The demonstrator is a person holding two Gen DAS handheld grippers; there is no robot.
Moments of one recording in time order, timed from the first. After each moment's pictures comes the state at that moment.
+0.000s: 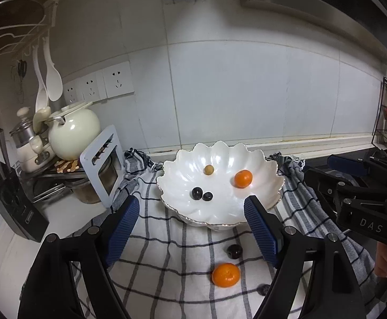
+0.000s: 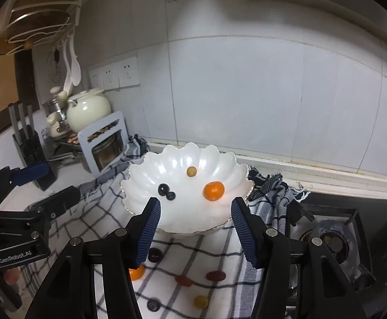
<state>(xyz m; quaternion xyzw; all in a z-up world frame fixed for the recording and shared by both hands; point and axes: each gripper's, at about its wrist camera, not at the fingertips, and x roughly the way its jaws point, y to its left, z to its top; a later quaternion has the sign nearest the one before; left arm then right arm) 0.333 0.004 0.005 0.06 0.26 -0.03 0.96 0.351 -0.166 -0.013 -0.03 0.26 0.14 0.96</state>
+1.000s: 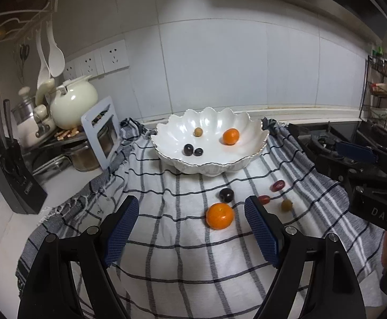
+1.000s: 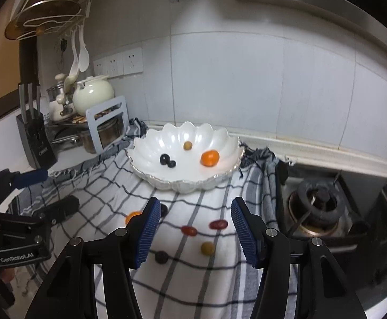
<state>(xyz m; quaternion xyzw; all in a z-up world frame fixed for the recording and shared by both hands) 0.267 0.009 -0.038 0.07 0.30 -0.05 0.95 0.265 -0.164 -0.054 -0.03 0.26 0.10 0.96</state>
